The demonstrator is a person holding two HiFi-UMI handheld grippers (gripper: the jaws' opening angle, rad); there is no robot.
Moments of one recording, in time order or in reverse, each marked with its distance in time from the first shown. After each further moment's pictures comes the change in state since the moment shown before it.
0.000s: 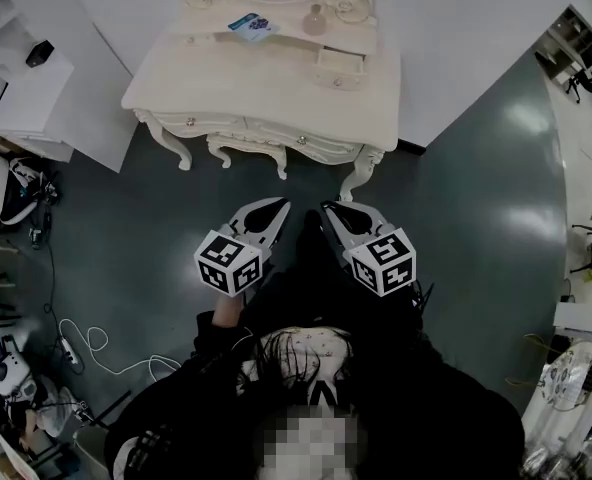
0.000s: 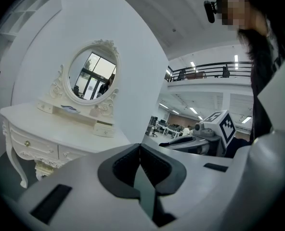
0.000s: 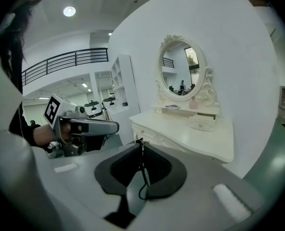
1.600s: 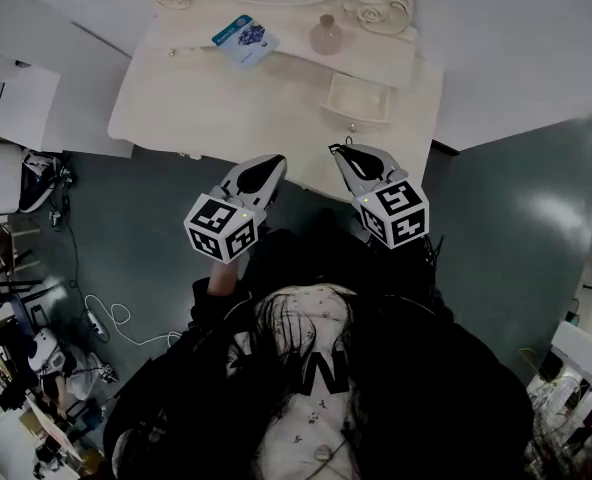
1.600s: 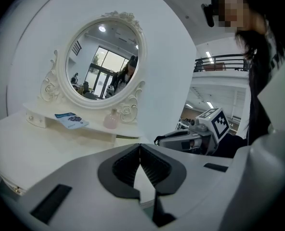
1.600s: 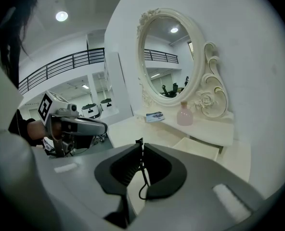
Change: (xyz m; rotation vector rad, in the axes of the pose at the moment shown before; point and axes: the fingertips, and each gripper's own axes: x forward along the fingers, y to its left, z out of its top) left arm 0.205 0.195 0.119 -0.022 0.092 0.137; right arm 0.200 -0.240 0.129 0.004 0.033 0.092
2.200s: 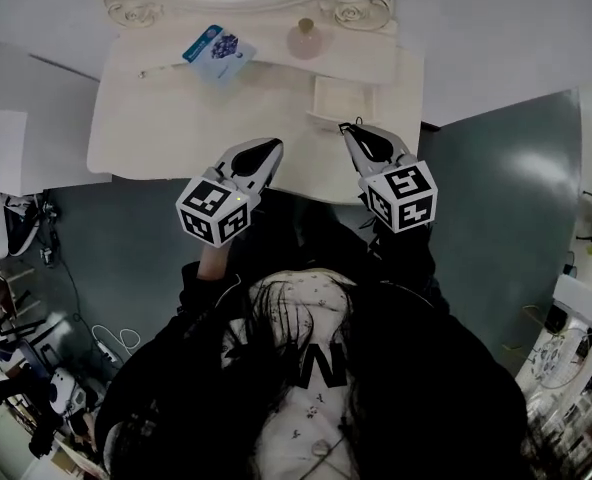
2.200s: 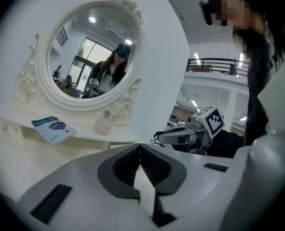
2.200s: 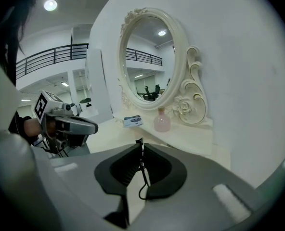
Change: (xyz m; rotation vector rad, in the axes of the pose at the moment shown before) left arm 0.043 0.034 0.031 0.048 0.057 -0.196; right arm 0.010 -0.055 0.027 0.047 -0.006 -0.230
